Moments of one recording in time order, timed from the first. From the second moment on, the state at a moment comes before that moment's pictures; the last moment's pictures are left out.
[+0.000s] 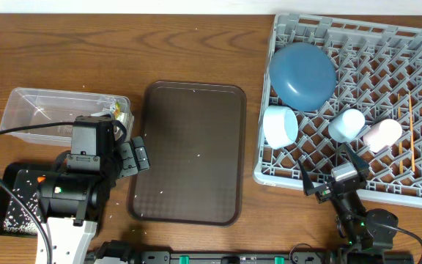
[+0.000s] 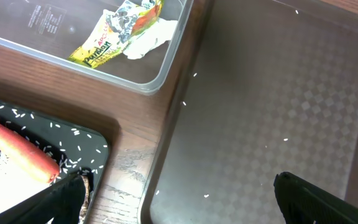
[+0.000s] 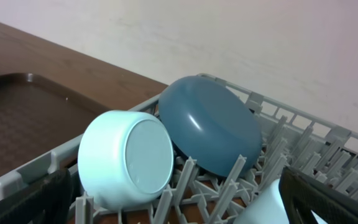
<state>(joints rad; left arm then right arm) -0.10 0.95 0.99 -1.07 -0.09 -0.34 -0.06 0.01 0.01 -0.04 -0.39 -0.23</state>
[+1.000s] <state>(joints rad) -0.10 0.78 0.94 -1.05 -0.12 -0.33 -0.06 0.01 0.01 -0.04 -0.39 -0.23</state>
